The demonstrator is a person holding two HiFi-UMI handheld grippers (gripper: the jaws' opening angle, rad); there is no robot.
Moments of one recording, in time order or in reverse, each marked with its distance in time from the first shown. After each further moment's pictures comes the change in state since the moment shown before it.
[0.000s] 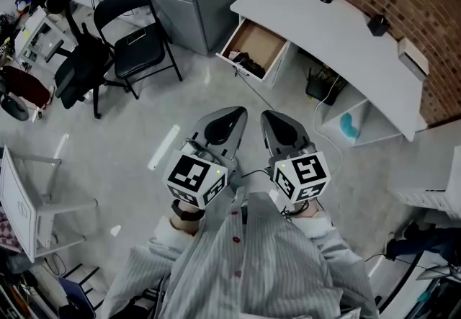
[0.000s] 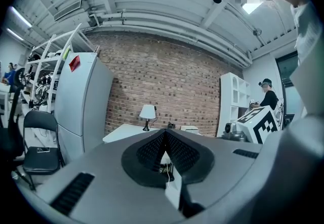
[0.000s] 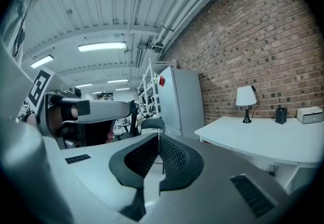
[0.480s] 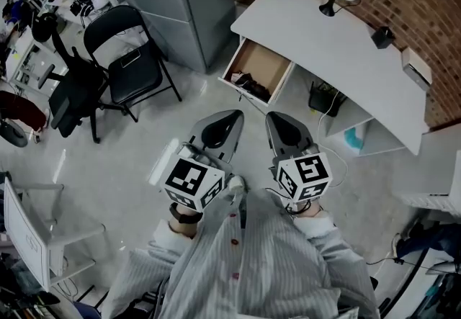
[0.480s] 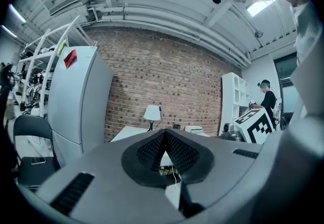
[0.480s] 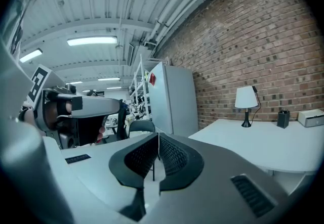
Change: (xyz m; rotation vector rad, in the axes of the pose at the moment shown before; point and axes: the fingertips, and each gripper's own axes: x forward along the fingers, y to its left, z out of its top) left arm 0.065 0.122 0.019 0.018 0.010 -0.048; right arm 0.123 -0.054 0.026 0.006 0.001 -0.086
